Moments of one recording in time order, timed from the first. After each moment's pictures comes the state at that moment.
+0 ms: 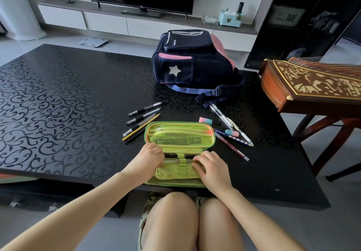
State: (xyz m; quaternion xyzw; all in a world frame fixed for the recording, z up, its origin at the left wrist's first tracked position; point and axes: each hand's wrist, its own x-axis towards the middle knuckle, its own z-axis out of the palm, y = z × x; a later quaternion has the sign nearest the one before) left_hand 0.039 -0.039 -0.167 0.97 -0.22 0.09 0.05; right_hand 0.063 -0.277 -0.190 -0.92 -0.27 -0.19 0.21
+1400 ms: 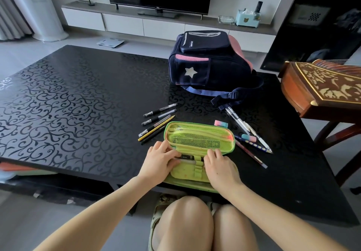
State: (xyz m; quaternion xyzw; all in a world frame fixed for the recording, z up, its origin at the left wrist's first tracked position) left_hand 0.036 -0.036 -0.186 0.96 -0.10 0.18 0.20; right_hand 0.071 -0.250 -0.167 -0.92 -0.35 -0.16 -0.09
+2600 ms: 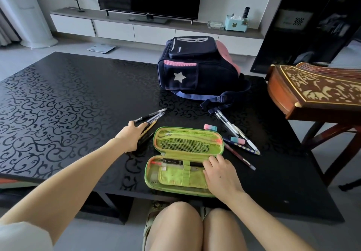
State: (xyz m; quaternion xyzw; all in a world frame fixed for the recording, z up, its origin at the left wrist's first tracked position) left_hand 0.110 0.027 -0.126 0.99 0.07 -0.13 0.04; right_hand 0.066 -0.275 -0.156 -0.95 -0.29 -0.12 -0.04
